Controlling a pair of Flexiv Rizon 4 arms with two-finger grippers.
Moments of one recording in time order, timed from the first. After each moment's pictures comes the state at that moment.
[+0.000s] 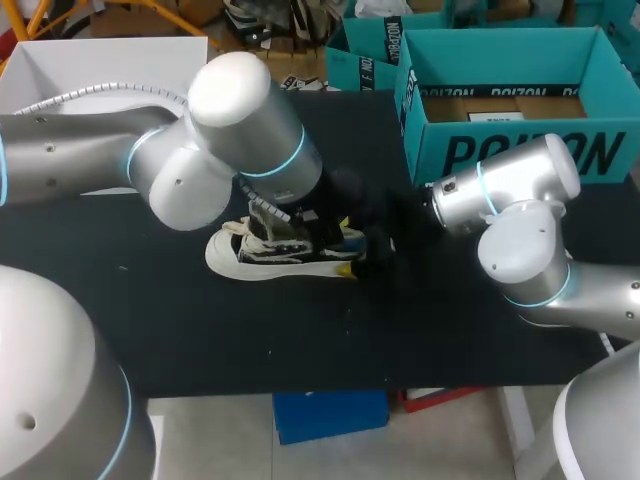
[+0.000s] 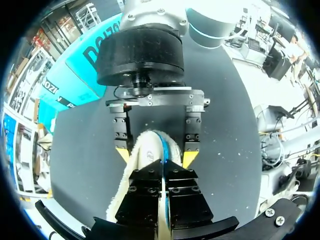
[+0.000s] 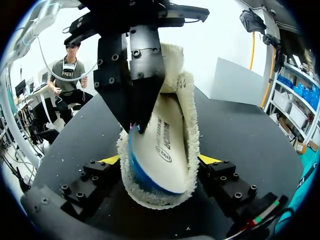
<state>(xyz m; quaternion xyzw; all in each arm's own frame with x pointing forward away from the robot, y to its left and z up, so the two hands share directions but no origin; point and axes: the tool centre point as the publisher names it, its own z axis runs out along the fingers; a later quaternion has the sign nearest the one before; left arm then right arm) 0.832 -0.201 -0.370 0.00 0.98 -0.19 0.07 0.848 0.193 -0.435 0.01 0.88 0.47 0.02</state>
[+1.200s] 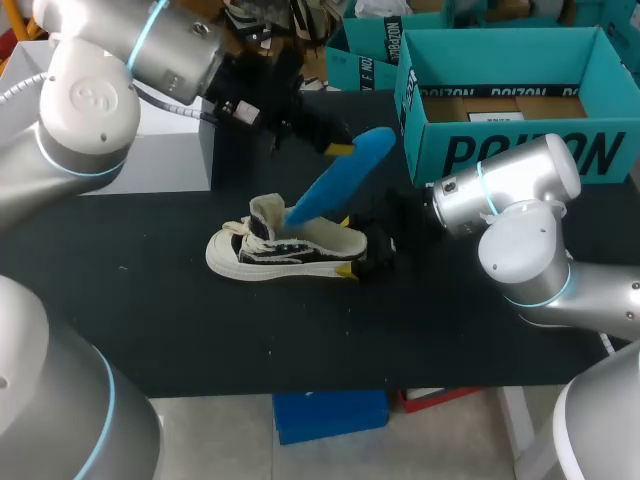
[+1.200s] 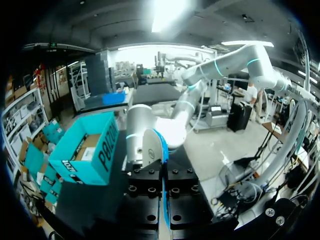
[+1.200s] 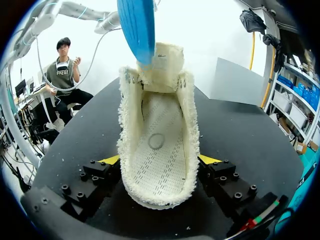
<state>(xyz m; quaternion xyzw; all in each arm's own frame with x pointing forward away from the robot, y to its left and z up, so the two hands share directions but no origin) 0.790 -0.215 -0.140 0.09 0.85 -0.51 -0.05 0.848 0.192 -0.435 0.01 0.88 0.47 0.02</state>
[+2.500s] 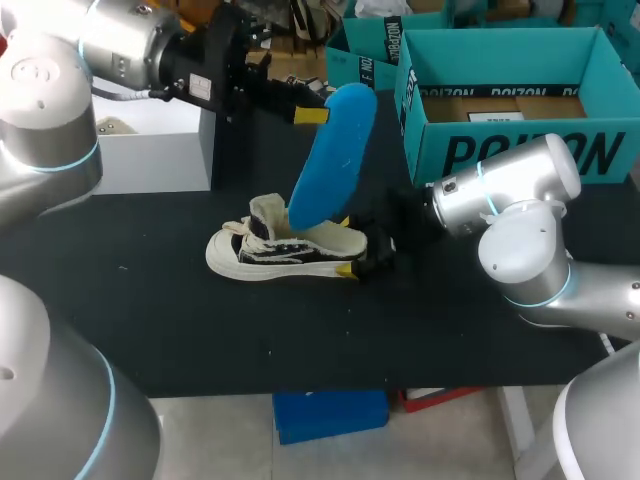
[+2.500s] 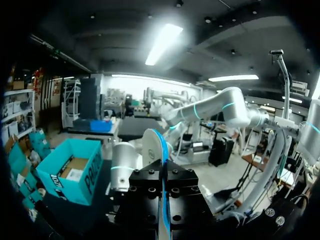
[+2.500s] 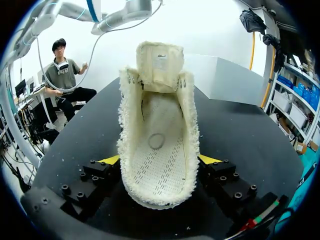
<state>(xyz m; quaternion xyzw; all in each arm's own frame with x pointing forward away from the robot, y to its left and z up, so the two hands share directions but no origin) 0.764 -0.183 -0.068 0.08 0.76 -0.63 -0.14 0.848 0.192 -0.435 0.01 0.88 0.47 0.02</state>
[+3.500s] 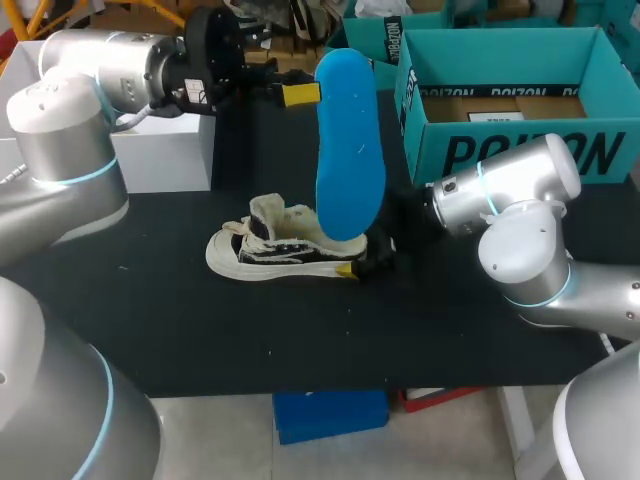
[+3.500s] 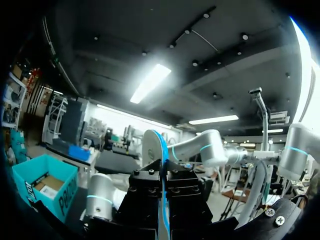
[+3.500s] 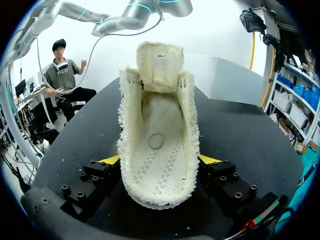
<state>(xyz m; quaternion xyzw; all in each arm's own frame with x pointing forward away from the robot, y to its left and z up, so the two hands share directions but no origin) 0.752 -0.177 -0.029 0.08 0.62 -0.74 -0.25 0.848 0.192 -0.435 0.01 0.88 0.47 0.02</state>
